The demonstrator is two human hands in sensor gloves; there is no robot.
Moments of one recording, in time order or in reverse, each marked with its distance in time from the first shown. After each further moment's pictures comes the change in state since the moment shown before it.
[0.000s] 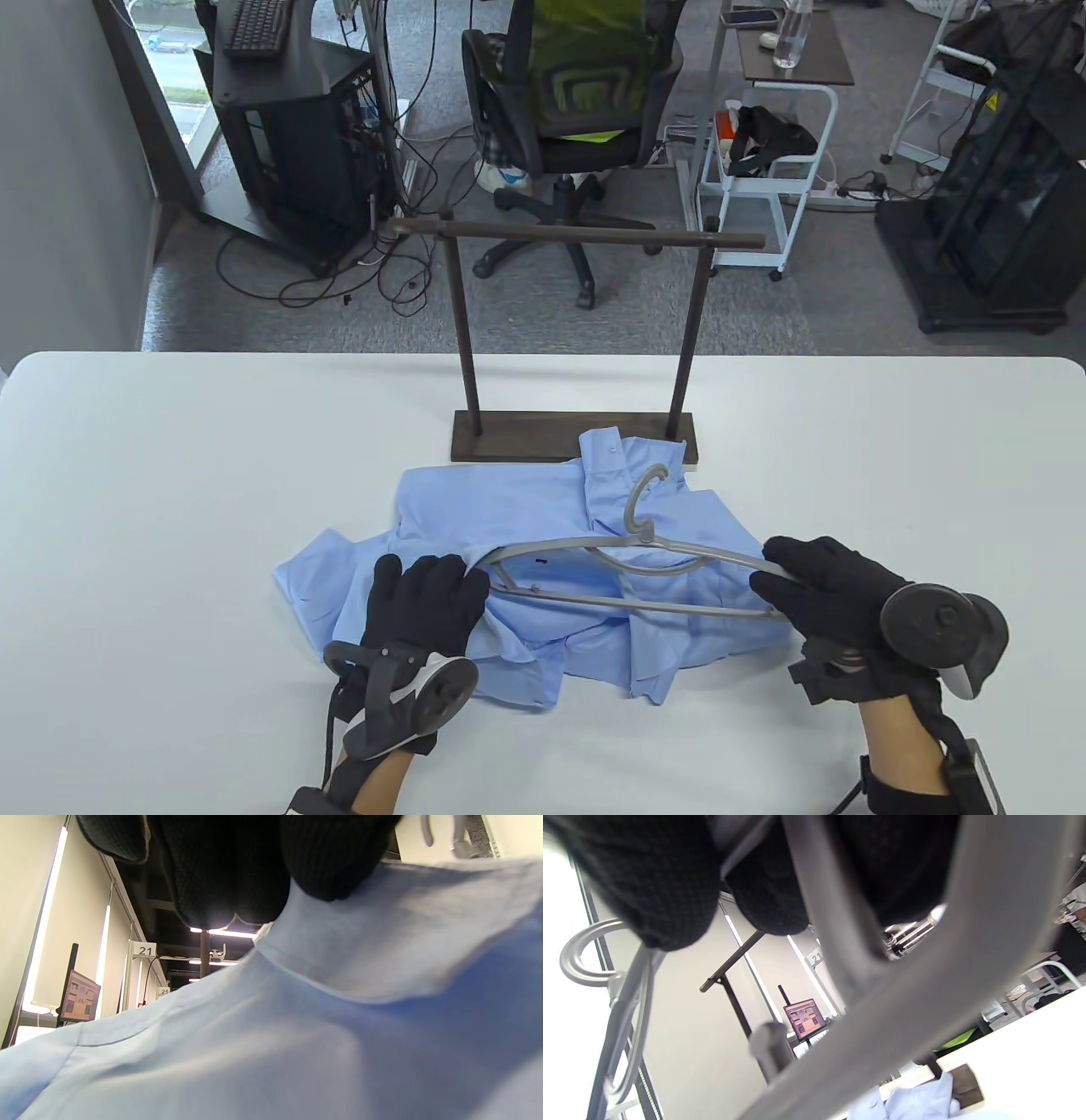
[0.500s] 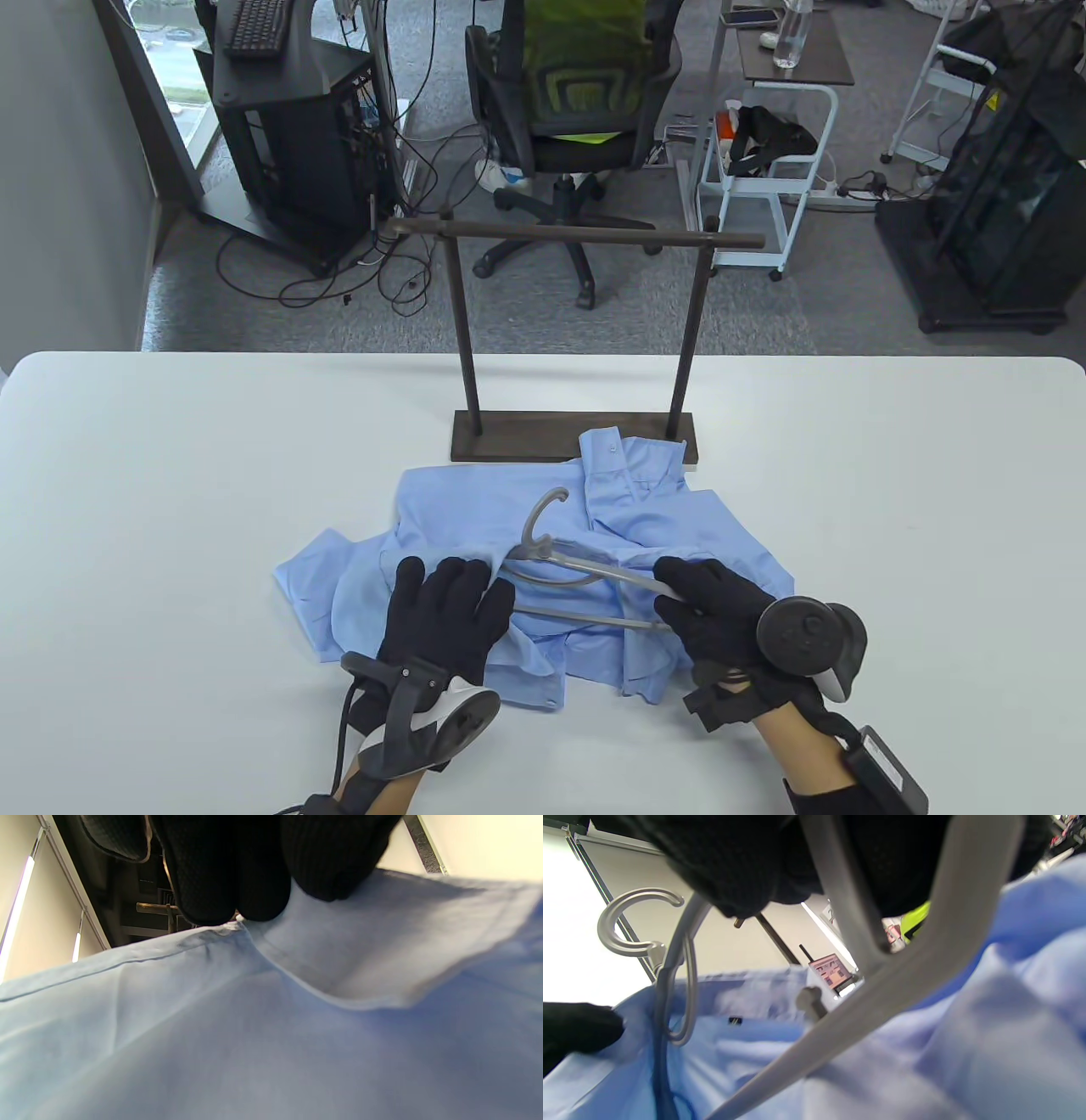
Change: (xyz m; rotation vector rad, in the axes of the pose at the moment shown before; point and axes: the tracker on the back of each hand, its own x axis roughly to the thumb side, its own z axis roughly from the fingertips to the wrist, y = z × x) left_hand 0.022 0.011 0.004 0.084 -0.093 -0.022; right_hand 0.030 0.100 0.016 0.157 0.003 -0.176
